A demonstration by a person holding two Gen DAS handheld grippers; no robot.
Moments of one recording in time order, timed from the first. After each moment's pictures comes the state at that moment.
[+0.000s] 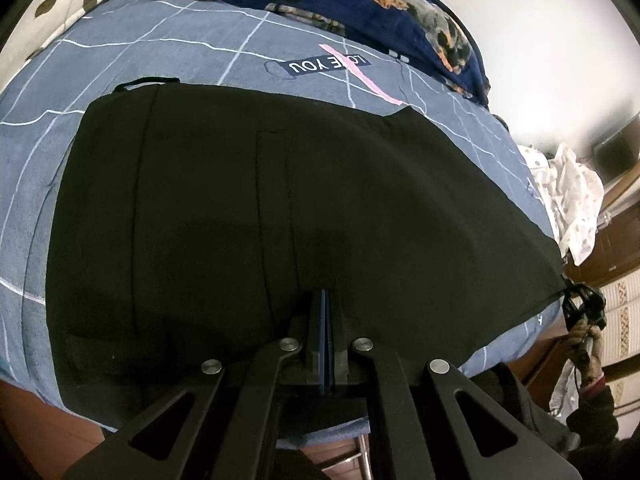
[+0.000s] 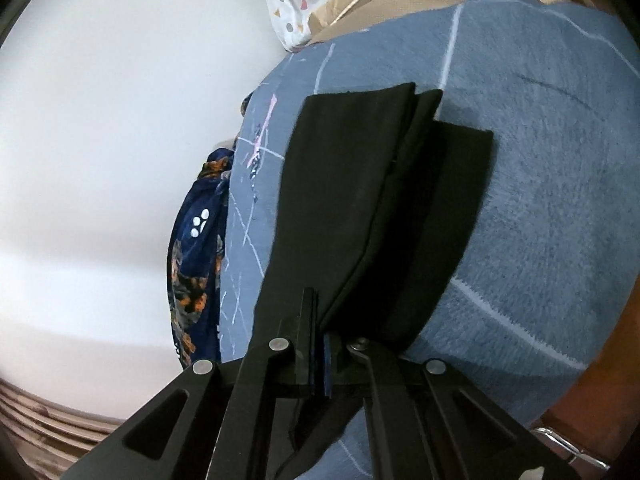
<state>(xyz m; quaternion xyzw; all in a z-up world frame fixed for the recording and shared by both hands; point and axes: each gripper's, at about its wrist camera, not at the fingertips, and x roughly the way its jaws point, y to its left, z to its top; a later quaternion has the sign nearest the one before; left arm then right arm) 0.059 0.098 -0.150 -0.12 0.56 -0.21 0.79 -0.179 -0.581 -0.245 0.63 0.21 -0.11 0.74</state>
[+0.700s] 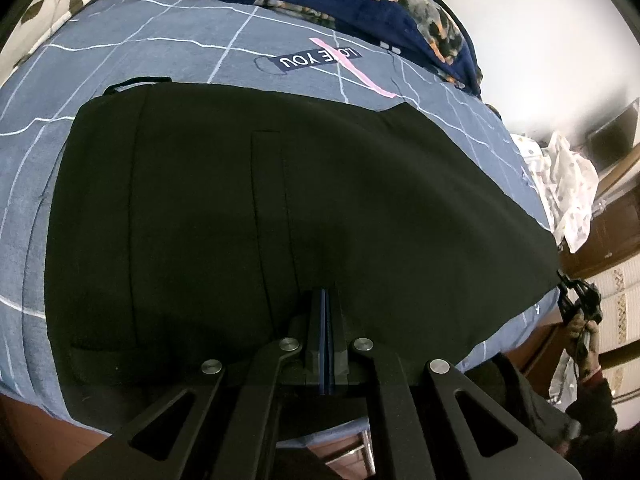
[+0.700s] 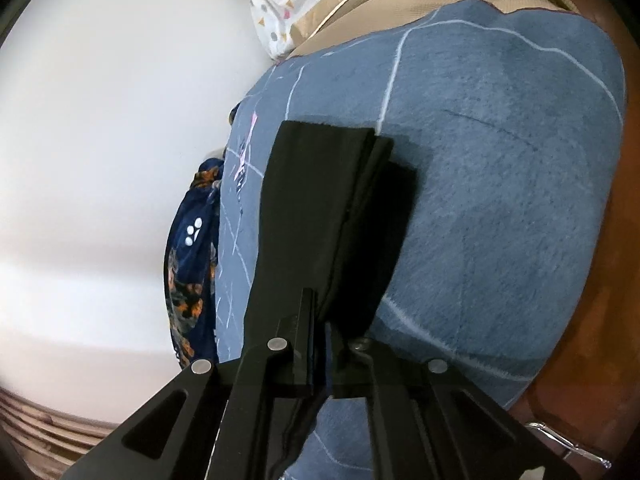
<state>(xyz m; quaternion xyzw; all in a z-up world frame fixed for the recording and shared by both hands) 0.065 0.099 -0.151 -0.11 0.56 -0.23 0.78 -0.203 -0.594 -0.254 0.64 0.22 -0.12 0.72</state>
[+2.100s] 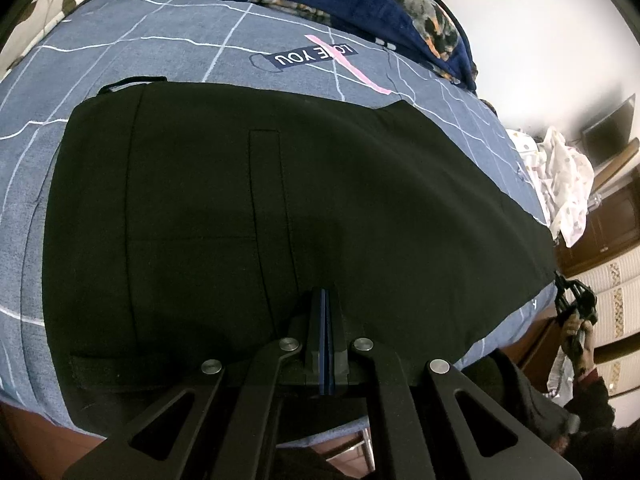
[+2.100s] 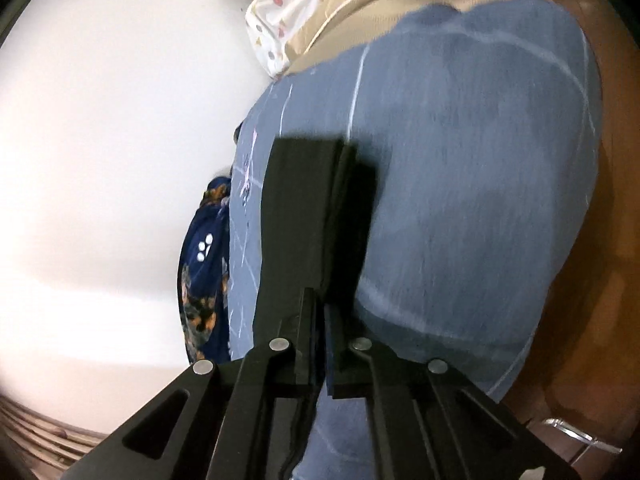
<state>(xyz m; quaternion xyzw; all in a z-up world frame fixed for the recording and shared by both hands) 0.068 0.098 -0.154 -0.10 0.57 -0.25 0.78 -0.229 -0.599 -0.261 0.66 0.18 -0.13 0.72</state>
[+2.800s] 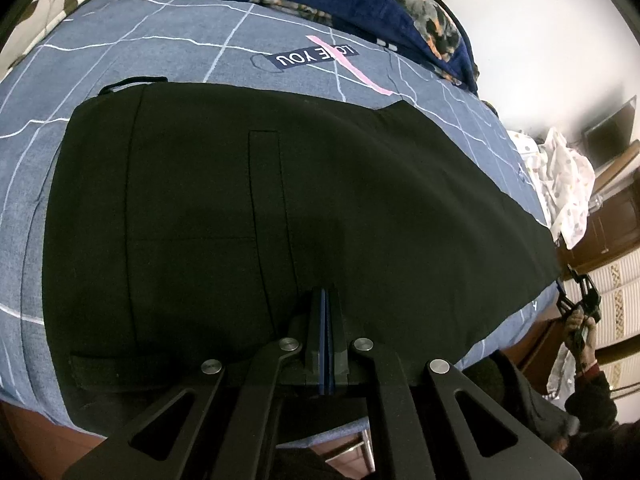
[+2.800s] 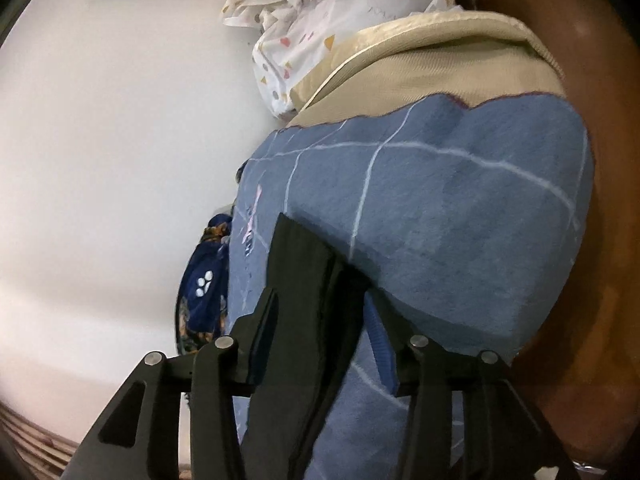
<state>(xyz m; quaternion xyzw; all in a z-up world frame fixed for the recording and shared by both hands) 0.066 0.098 -0.155 -0.11 0.57 -0.24 0.78 -0.241 -0.630 -0.240 0.64 0.14 -0.17 0.73</state>
